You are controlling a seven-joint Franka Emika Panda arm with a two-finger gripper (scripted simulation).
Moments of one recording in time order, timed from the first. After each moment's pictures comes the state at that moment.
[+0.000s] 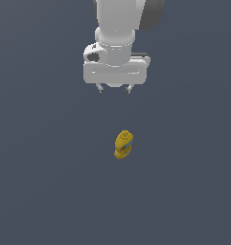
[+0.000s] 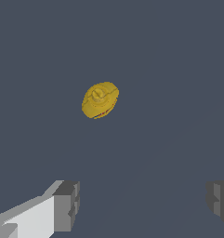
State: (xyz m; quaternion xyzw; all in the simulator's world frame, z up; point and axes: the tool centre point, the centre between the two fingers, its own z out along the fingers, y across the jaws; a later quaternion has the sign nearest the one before) arm -0.070 -0.001 0.324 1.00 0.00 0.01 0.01
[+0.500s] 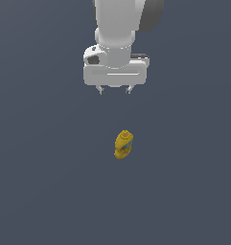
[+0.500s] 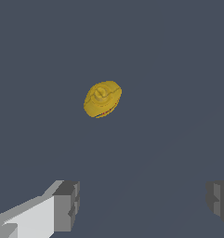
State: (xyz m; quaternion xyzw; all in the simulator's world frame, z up) arm -0.069 0.000 0.320 1.00 0.01 0.00 0.00
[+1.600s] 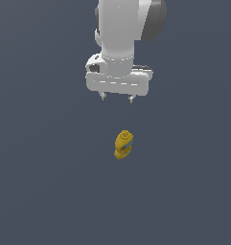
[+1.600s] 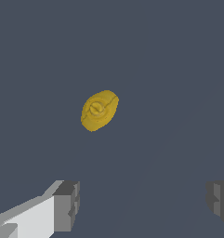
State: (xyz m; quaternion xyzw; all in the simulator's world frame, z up) arm -0.049 0.008 0.303 1.00 -0.08 0.00 0.00
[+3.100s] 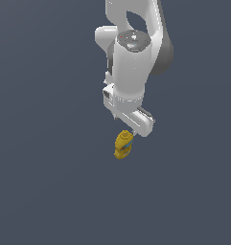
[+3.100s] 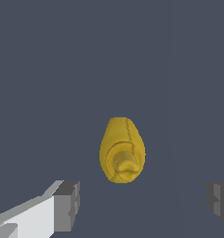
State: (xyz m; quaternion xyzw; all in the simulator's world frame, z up) arm 0.015 0.038 0.229 0.91 -0.41 0.00 0.00
